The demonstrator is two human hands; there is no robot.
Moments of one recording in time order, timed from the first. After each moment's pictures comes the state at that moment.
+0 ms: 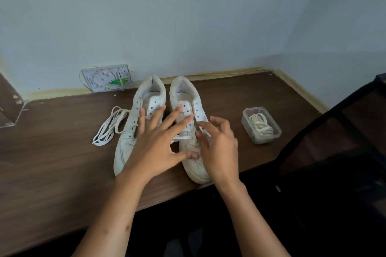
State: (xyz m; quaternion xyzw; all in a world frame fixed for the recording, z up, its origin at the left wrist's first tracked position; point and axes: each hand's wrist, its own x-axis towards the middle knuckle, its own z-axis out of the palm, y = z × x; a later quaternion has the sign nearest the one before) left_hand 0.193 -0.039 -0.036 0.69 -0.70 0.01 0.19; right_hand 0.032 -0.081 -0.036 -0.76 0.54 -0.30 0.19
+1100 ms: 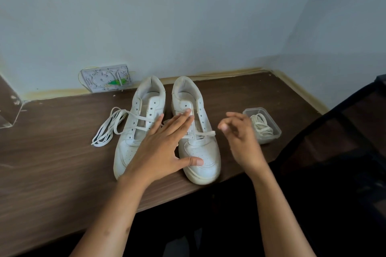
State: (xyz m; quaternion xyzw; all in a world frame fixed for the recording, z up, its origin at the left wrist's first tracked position) left_hand 0.190 -0.042 -0.042 0.63 -0.75 -0.03 0.18; right_hand -0.007 -0.118 -0.029 -0.71 0.47 -0.40 0.35
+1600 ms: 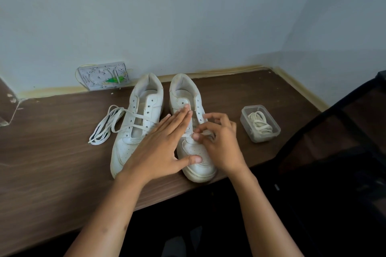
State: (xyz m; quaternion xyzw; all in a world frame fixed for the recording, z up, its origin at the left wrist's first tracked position) left_hand 0.188 -0.044 -0.045 0.60 -0.77 -0.03 0.20; right_hand 0.019 -0.104 -0.037 -0.79 0.46 -0.31 0.27
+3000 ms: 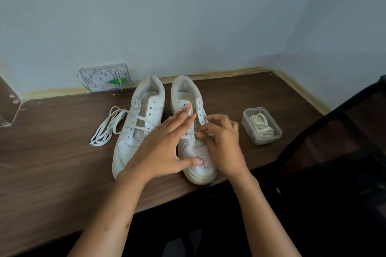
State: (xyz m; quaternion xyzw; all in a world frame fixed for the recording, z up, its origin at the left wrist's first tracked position) left_hand 0.190 -0.048 -0.039 0.61 -0.76 -0.10 0.22; right_hand 0.019 -0.105 -0.040 -0.80 0.46 -0.31 0.21
